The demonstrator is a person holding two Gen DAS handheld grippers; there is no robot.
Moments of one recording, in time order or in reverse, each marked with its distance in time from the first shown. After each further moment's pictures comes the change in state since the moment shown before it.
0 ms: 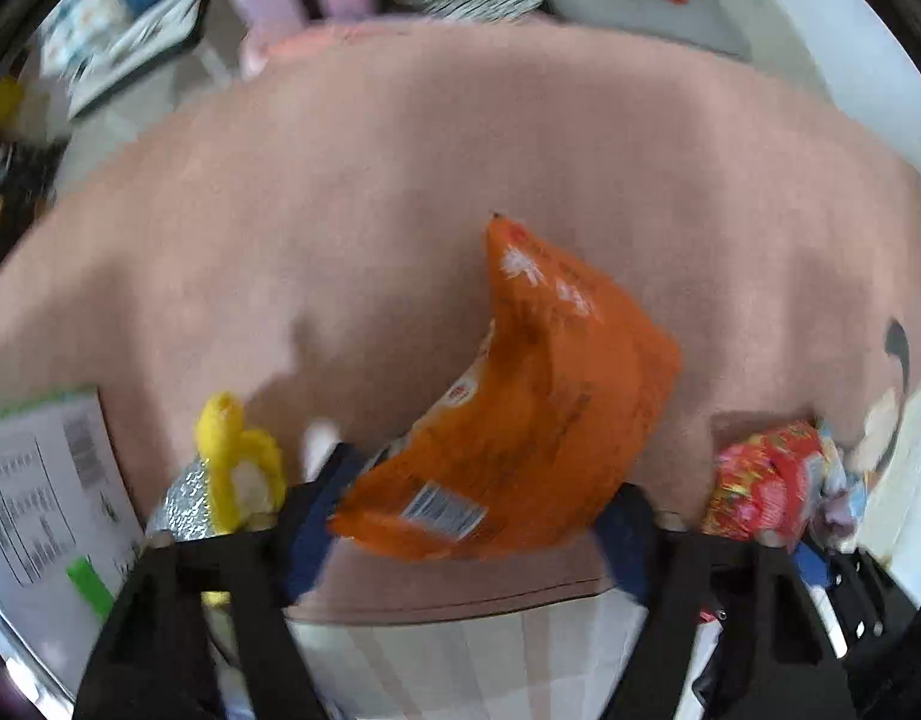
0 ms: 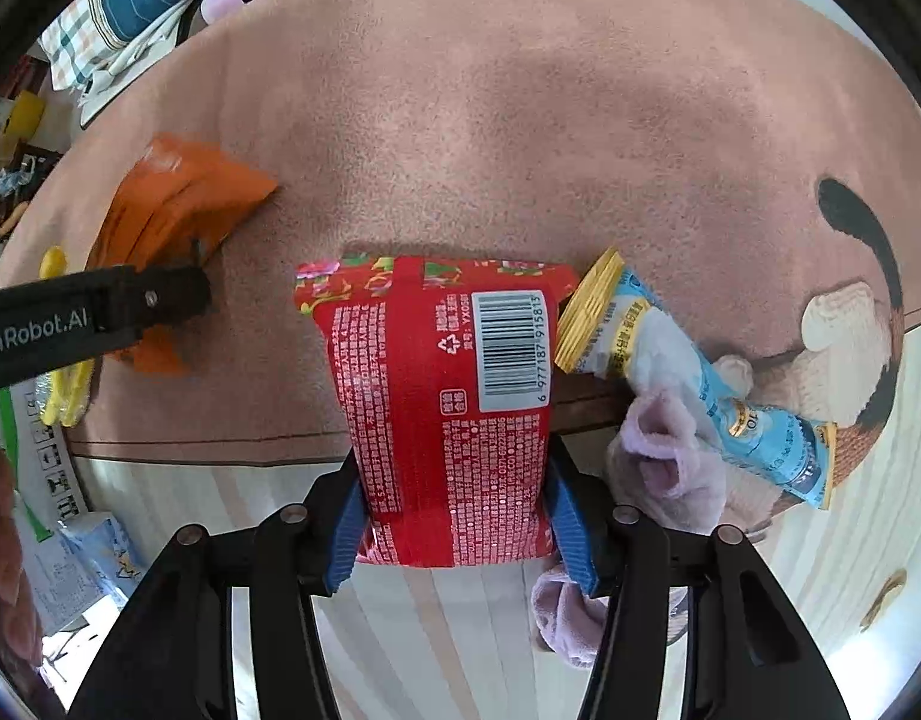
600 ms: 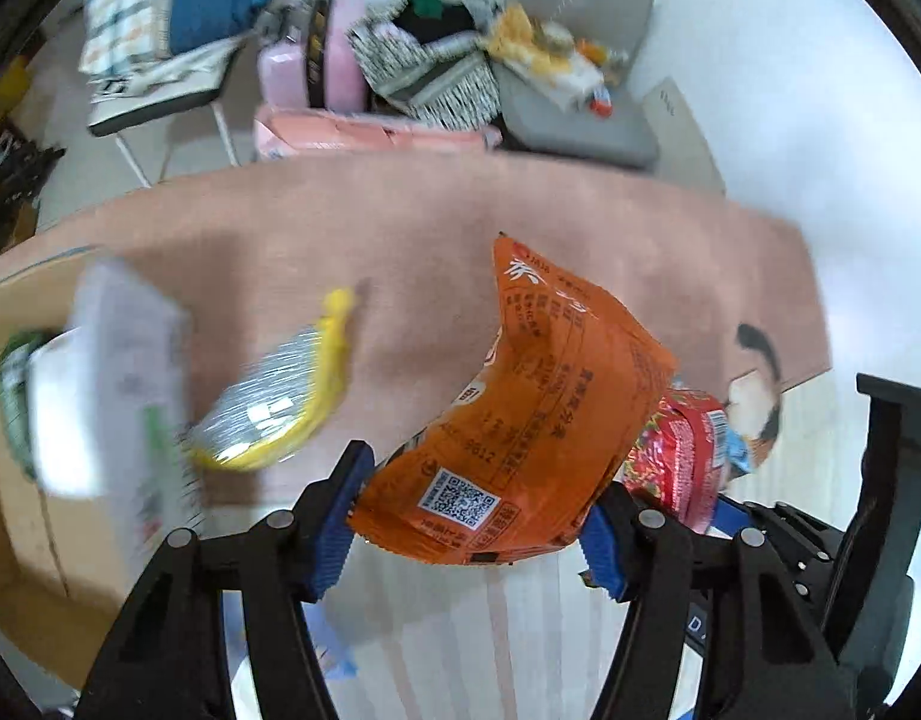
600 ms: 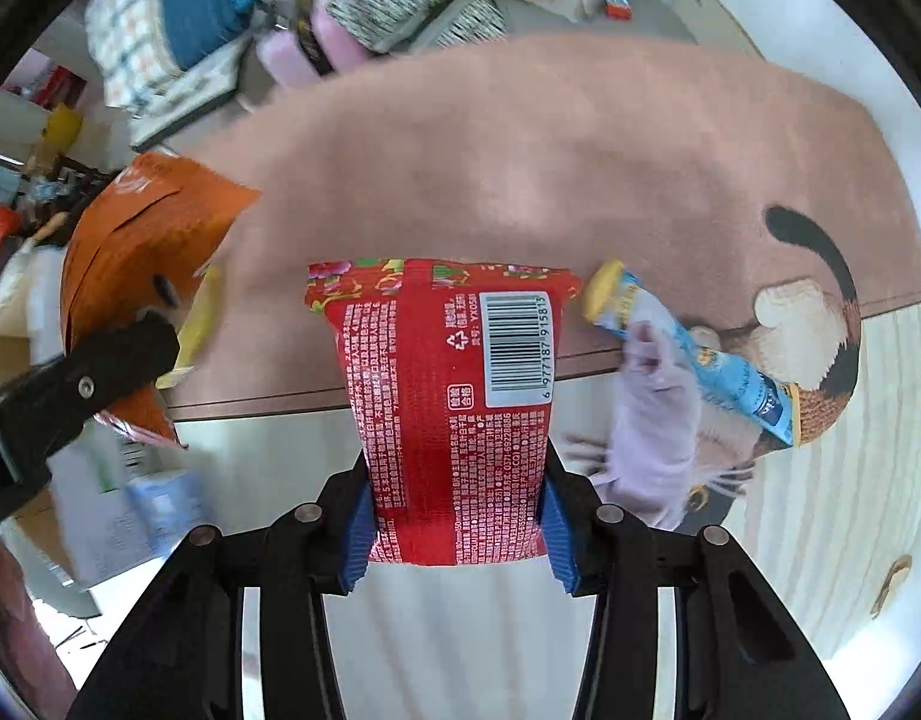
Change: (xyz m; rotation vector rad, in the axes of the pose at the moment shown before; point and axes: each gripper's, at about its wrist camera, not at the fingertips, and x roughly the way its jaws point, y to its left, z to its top) left arm -0.133 0.053 -0.092 -0.071 -0.268 -0.193; right arm -0.083 0.031 -0.064 -0.028 -0.161 0.066
